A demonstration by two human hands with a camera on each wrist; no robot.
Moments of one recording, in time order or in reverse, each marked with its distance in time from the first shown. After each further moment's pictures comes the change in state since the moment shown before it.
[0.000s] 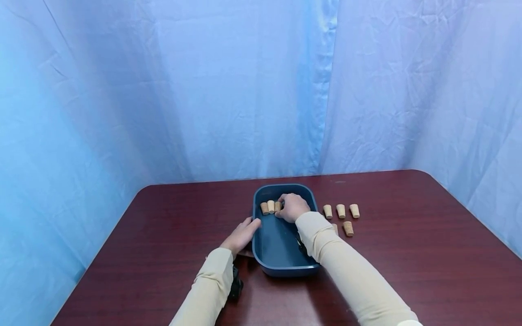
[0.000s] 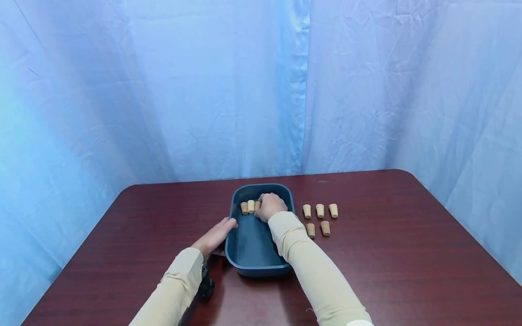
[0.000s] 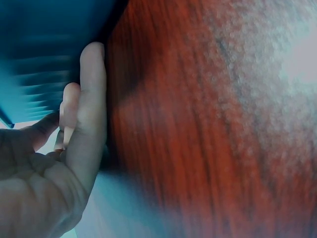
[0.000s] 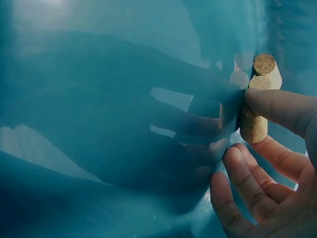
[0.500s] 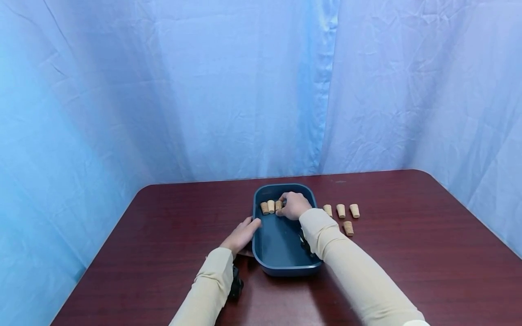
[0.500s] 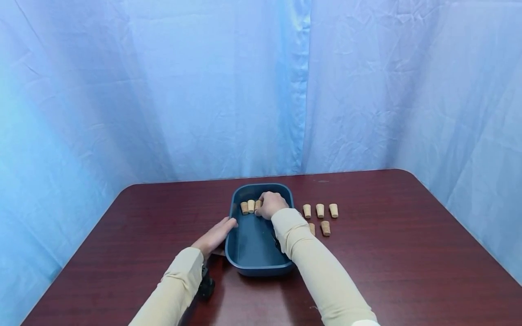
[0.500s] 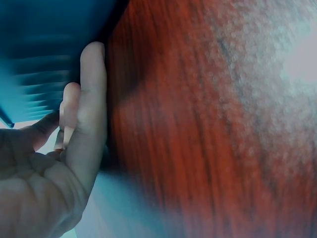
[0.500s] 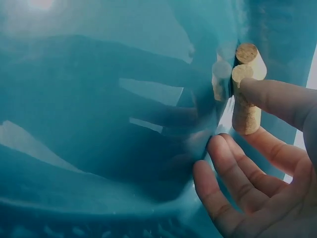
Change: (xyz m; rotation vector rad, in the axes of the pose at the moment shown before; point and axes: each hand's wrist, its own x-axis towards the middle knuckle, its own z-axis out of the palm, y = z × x) left_hand 0.000 0.003 0.003 0.009 -0.006 0.005; right_hand -0.004 0.003 -0.014 0.021 -0.048 0.016
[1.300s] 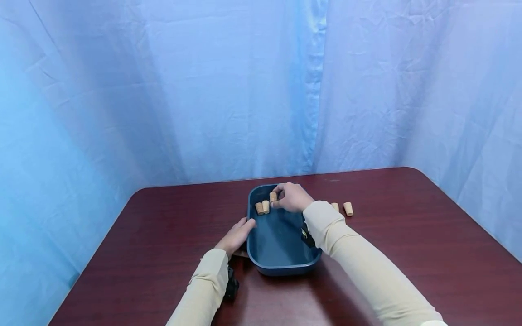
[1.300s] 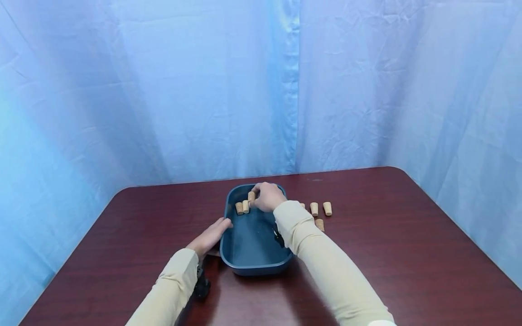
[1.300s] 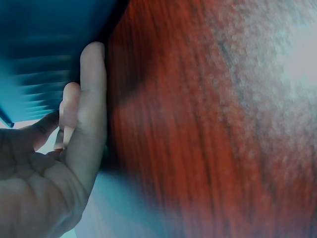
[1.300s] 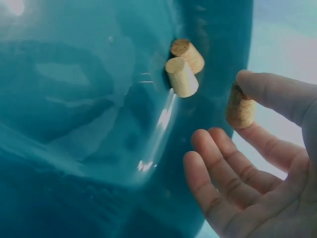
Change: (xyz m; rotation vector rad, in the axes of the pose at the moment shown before) left_hand -0.003 -0.003 0.003 0.009 -0.006 0.030; right_hand -0.024 -0.007 -0.039 0.089 -0.034 -0.144
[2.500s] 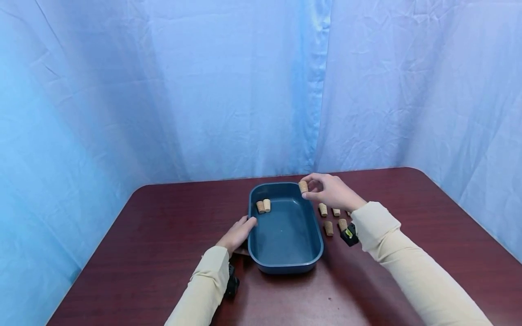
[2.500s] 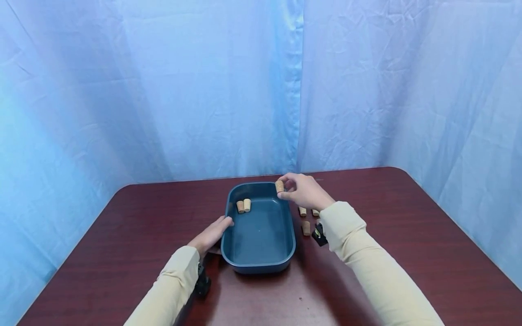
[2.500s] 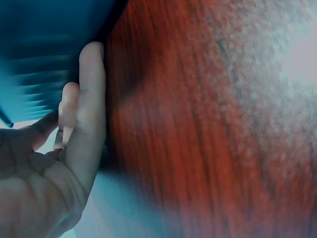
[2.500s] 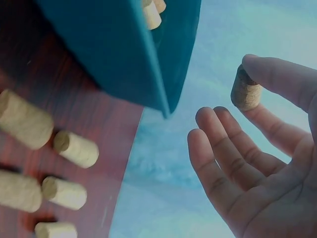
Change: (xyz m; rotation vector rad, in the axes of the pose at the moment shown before) left_hand -0.003 0.002 -0.002 -0.005 -0.007 0.002; right_hand -0.050 0.041 -0.059 0.005 0.076 -0.129
